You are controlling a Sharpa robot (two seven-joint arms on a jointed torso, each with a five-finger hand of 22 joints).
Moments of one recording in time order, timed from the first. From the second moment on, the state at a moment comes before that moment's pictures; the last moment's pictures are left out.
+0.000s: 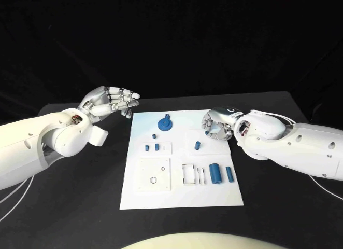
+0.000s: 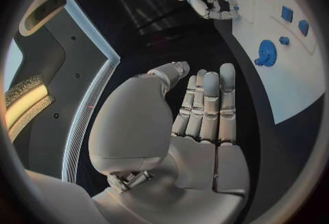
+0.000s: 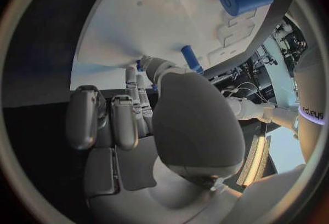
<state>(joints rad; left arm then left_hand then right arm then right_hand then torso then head) 1.21 -0.93 -0.02 1.44 -0.26 -0.06 0.39 1.39 -0.21 0.50 0.06 0.33 0.85 0.20 0.32 0.24 0.94 0.13 0.50 0.25 1.00 0.06 1.26 0.50 0.17 0.90 0.15 0.99 0.73 1.24 -0.80 -0.15 1.47 -1.63 -0.26 -0.21 1.46 -0.28 0.49 0.21 0.16 0.93 0.12 0.31 0.34 1.12 0.06 0.12 0.27 1.47 0.00 1.41 1.30 0.06 1.46 0.08 1.24 1.31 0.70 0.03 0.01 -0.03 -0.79</state>
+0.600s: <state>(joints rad) 1.21 -0.93 -0.02 1.44 -0.24 -0.06 0.40 1.39 -0.21 0.50 0.06 0.33 0.85 0.20 0.32 0.24 0.94 0.13 0.51 0.25 1.00 0.06 1.25 0.50 0.17 0.90 0.15 0.98 0.72 1.23 -0.78 -0.15 1.46 -1.65 -0.25 -0.23 1.48 -0.24 0.55 0.17 0.16 1.04 0.11 0.33 0.36 1.24 0.05 0.11 0.22 1.47 -0.02 1.41 1.30 0.06 1.47 0.07 1.30 1.31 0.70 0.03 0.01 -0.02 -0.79</state>
